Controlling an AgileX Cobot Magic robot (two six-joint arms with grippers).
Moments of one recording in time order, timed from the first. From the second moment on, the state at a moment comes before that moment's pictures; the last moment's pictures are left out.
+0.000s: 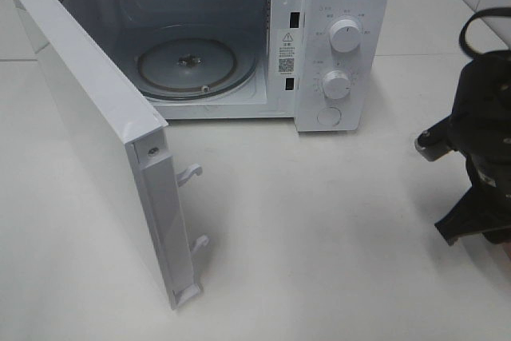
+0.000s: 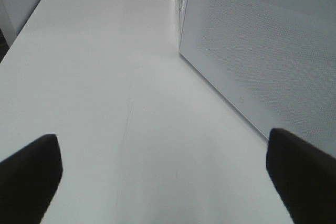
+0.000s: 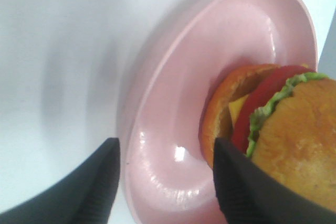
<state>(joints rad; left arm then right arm) -0.03 0.00 -0.50 -0.01 1.04 -0.08 0.48 1.66 -0.71 -0.75 0.92 0.77</state>
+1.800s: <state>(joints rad) -0.03 0.00 -0.50 -0.01 1.04 -0.08 0.39 0.56 -0.62 -0.21 1.00 0.20</state>
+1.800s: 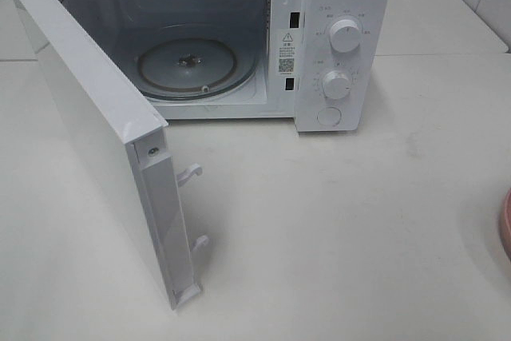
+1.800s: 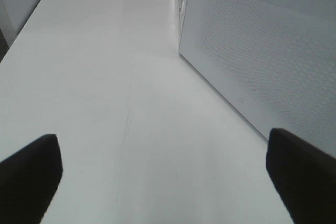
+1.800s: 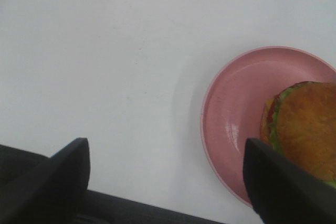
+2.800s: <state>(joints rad) -0.03 0.00 -0.50 -0.01 1.04 -0.08 0.20 -0.01 -0.52 -0.13 1.04 0.18</state>
